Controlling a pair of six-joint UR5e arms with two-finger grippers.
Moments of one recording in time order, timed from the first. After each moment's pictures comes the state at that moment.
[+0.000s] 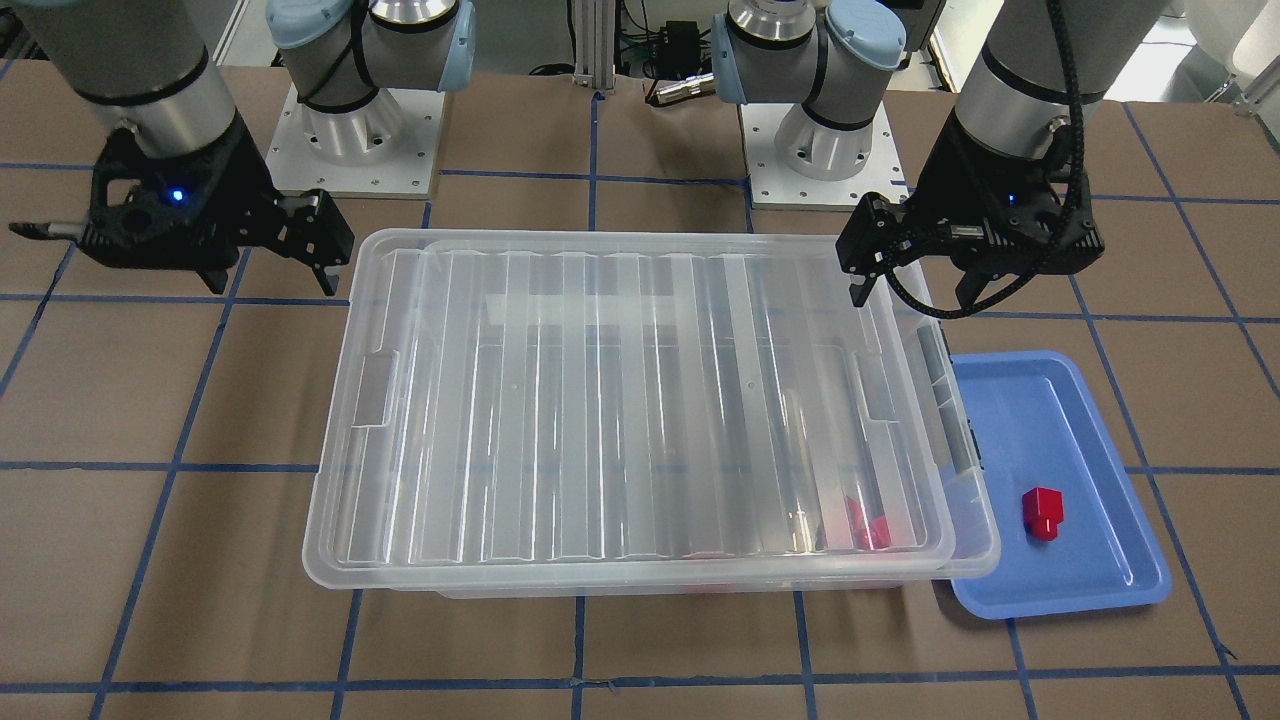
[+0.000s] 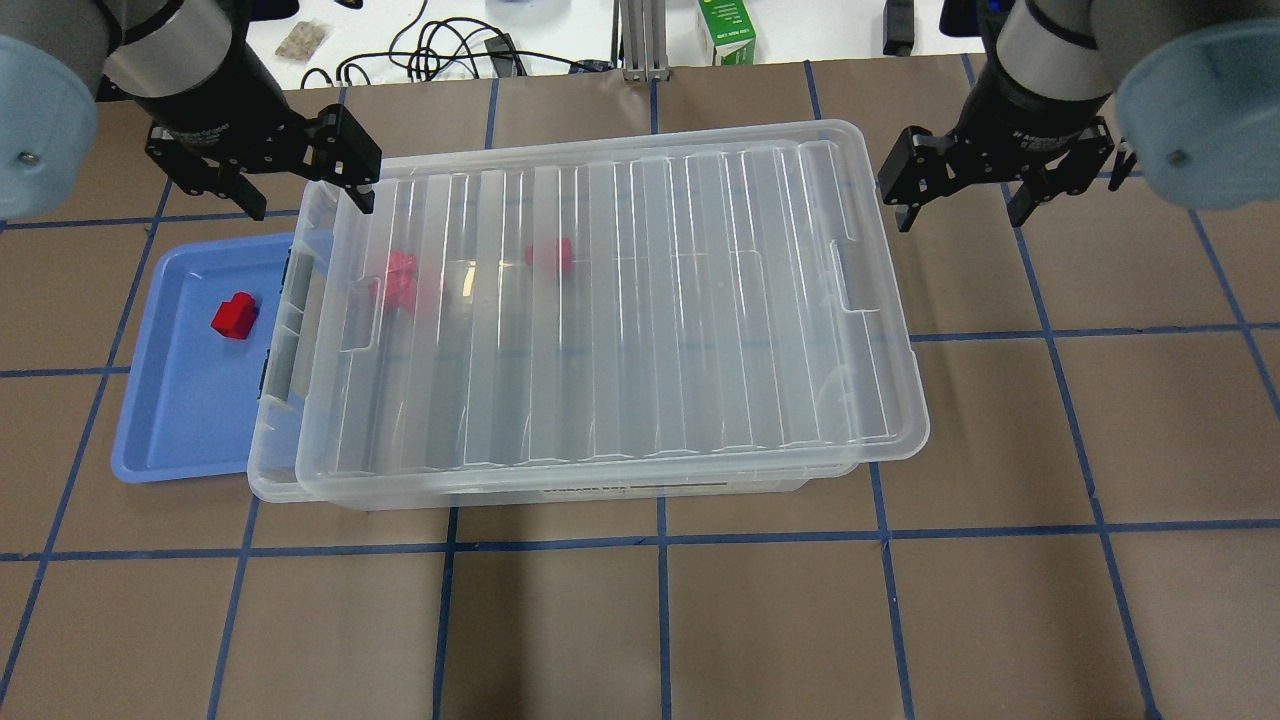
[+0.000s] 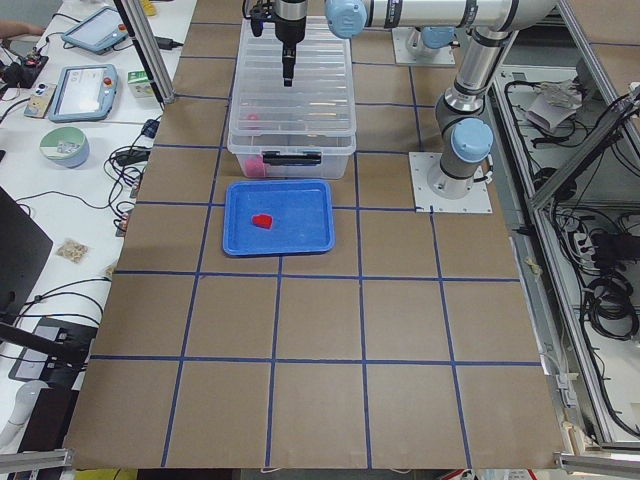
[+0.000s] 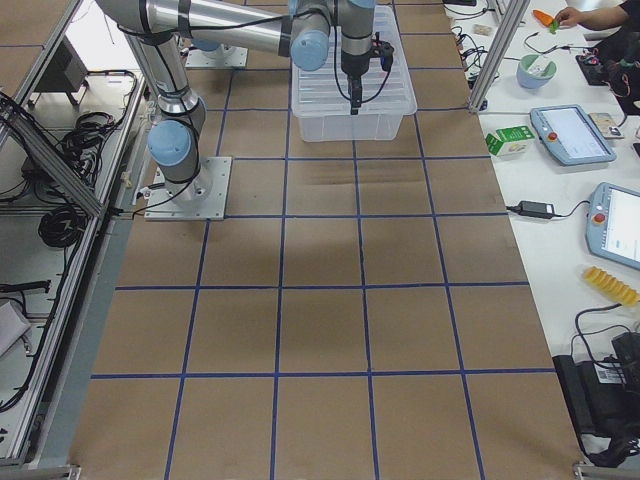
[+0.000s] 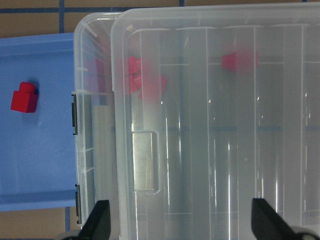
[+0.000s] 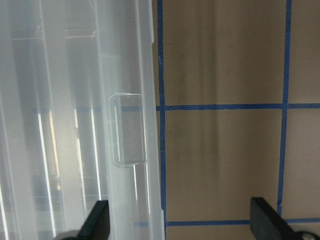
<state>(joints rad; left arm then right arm) -1.51 -1.60 -1.55 -1.48 1.56 0.05 1.55 -1.57 1.56 -1.60 -1.57 0.00</state>
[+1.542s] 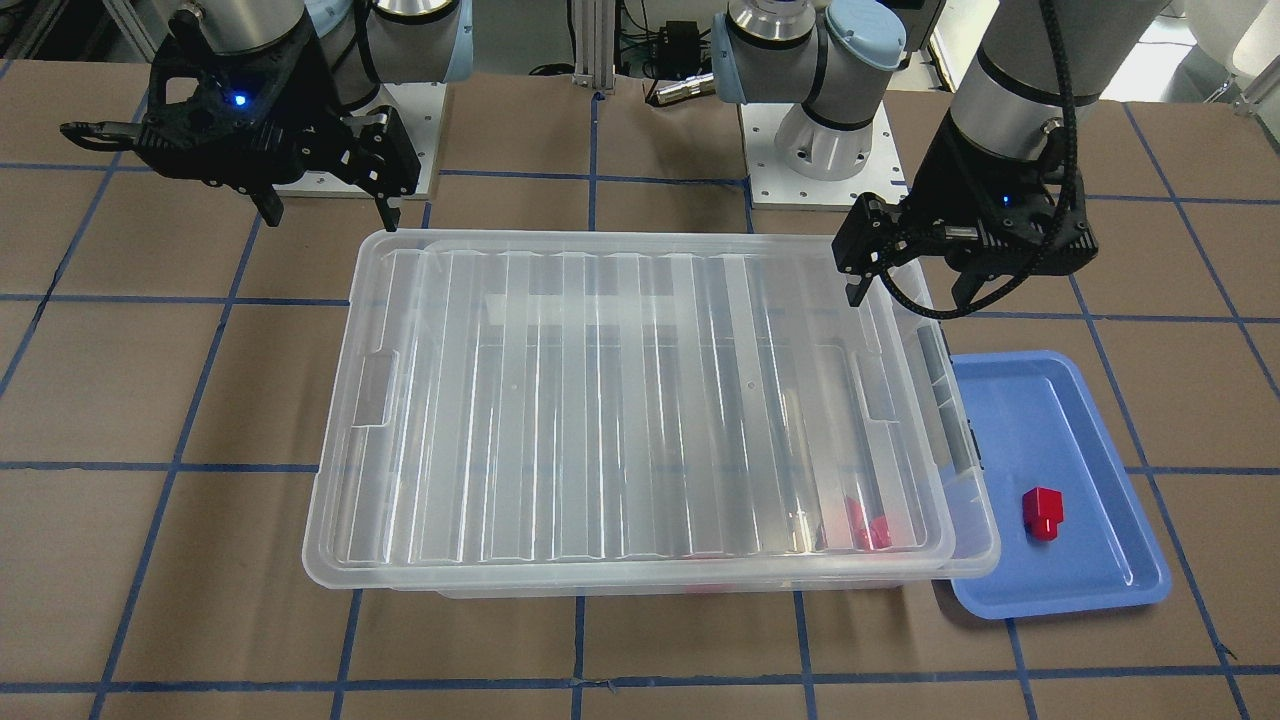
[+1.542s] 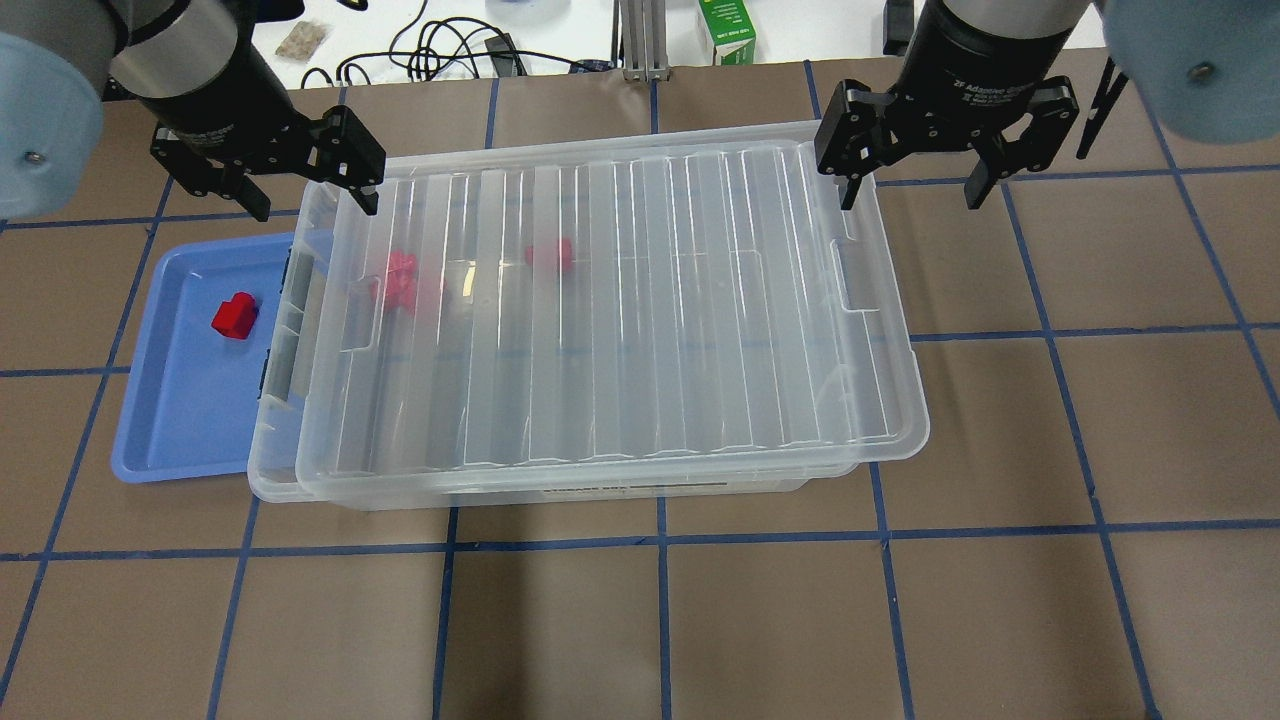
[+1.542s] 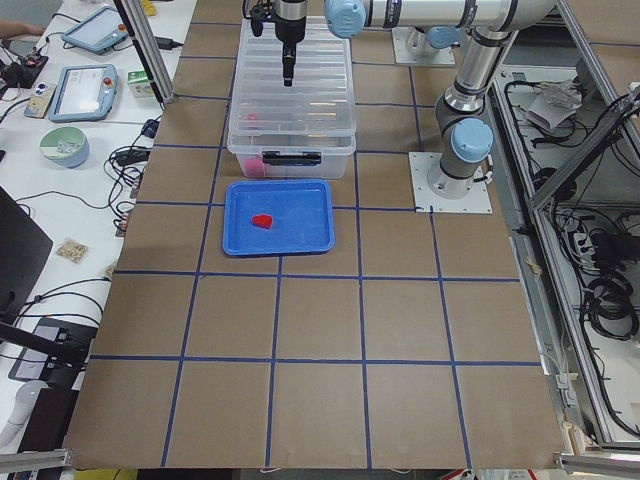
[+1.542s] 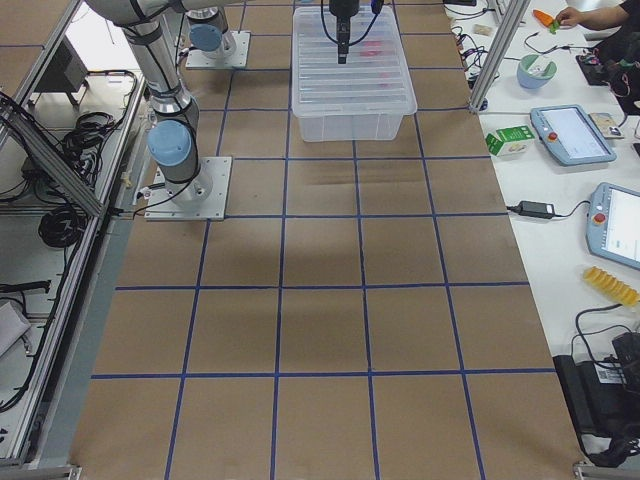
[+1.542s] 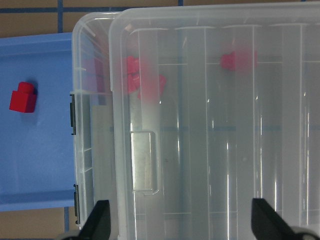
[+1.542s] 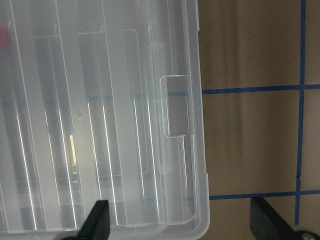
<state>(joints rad) -1.52 -1.60 -1.55 -1.49 1.56 0.05 1.66 -1.56 1.45 -1.49 -1.57 0.13</state>
